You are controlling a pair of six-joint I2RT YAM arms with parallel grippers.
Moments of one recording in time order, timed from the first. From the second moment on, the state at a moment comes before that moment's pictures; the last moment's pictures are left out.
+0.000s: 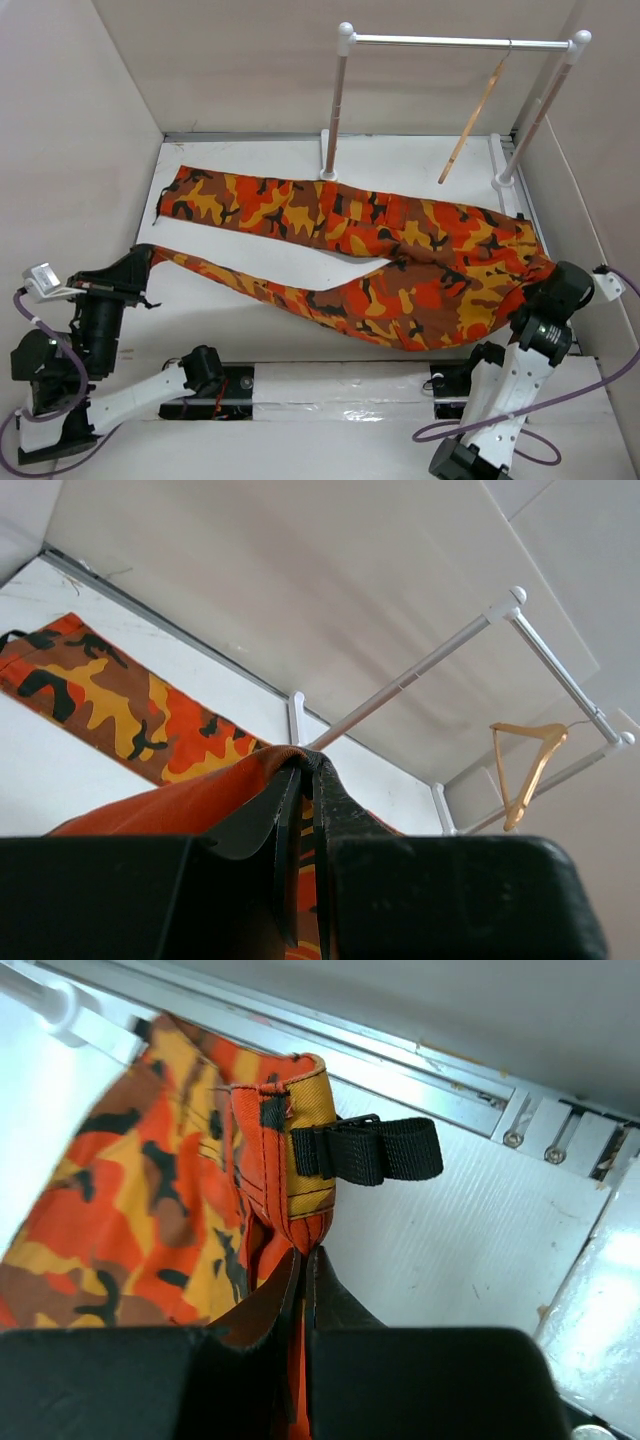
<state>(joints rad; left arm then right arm) -1.12 0.00 0.90 -0.52 -1.10 -0.40 -0.61 0.46 0.61 -0.70 0.23 0.54</state>
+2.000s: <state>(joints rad) -0.91 1.24 1.28 -1.18 -1.32 -1.20 -0.32 1.09 0.83 -0.32 0.24 0.41</state>
